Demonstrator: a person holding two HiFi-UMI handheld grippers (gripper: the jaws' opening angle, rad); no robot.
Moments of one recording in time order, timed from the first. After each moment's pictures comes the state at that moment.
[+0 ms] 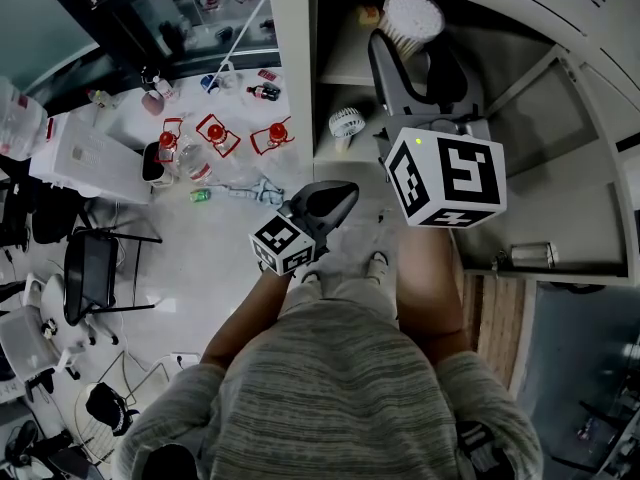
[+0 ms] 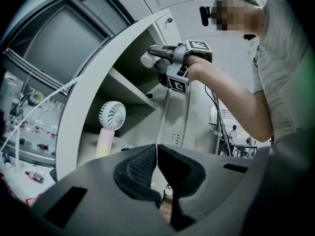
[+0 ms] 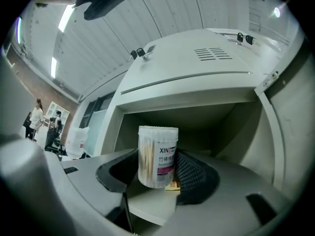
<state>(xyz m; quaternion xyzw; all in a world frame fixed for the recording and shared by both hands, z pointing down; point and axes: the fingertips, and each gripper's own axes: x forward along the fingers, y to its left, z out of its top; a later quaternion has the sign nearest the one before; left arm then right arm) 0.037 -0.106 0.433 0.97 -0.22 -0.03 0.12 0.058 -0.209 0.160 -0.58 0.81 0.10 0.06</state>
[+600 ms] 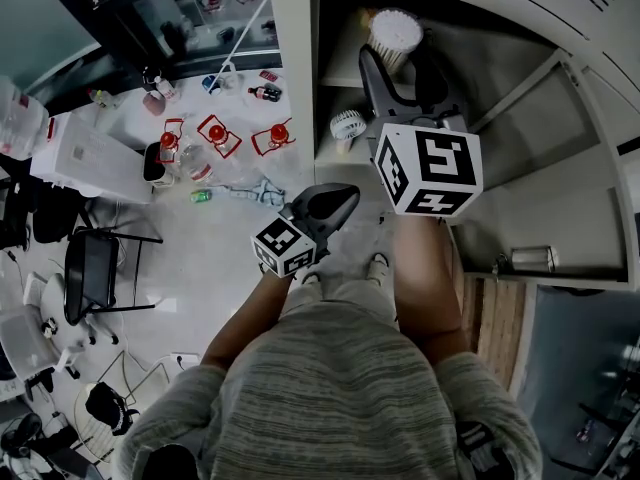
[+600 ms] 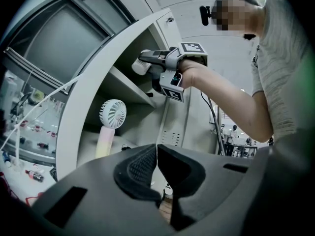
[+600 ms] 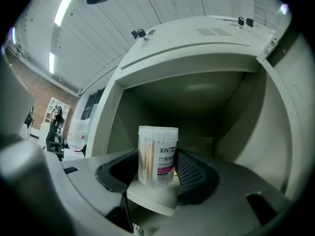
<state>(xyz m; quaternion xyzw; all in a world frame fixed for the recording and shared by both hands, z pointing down) 0.038 -0.106 0.437 0.97 -0.22 -0.03 0.13 0.052 -0.232 0.203 -0.58 0.81 0.07 0.01</state>
